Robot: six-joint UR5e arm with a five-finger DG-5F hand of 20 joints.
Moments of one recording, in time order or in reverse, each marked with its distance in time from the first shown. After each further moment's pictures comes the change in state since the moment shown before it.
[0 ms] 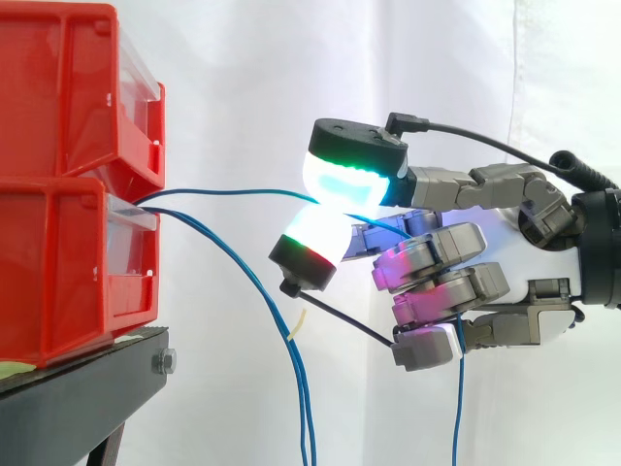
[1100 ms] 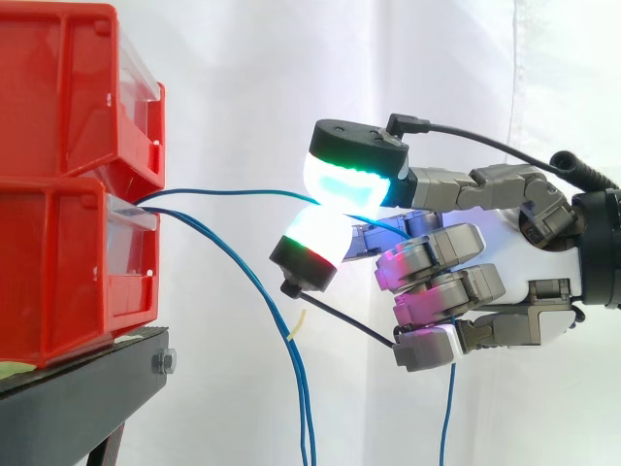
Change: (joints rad) arm 0.000 0.000 0.000 -0.002 0.002 -0.002
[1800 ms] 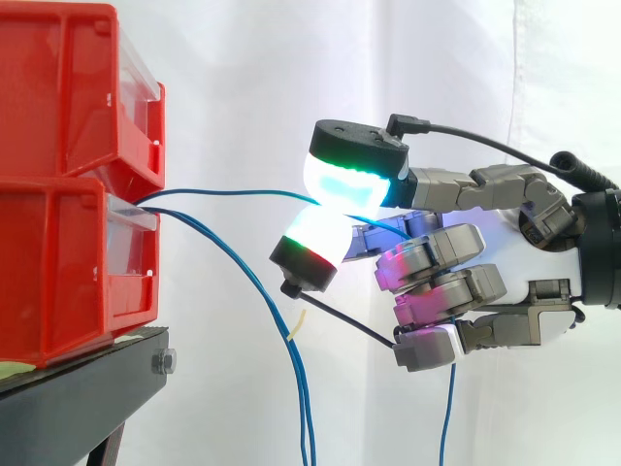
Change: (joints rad) arm 0.000 0.000 0.000 0.000 0.000 0.000
